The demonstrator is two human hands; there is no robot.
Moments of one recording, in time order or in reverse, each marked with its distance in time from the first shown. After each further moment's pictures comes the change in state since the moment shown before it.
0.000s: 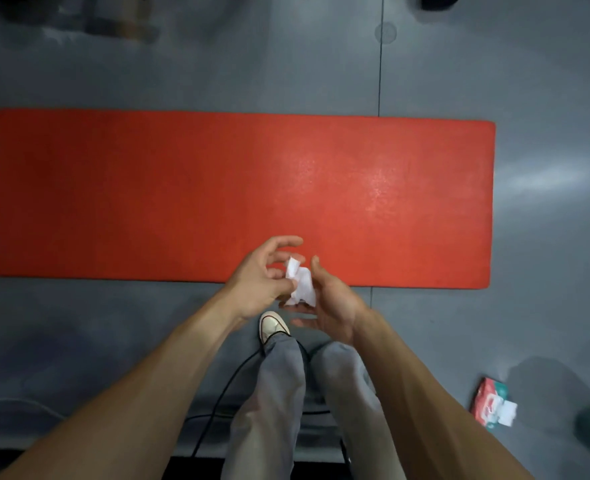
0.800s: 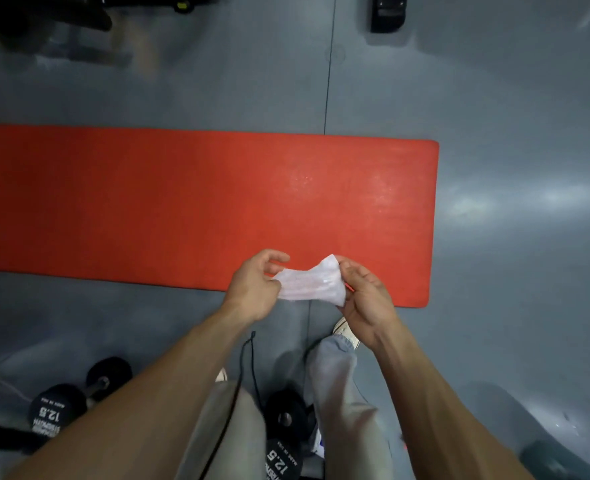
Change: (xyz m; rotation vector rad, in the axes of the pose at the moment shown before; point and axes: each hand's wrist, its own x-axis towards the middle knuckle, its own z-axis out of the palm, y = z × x) left_hand 0.066 0.067 0.263 0.263 0.316 -0.118; right_hand -0.114 -0.073 -0.285 0.358 0.112 -0.378
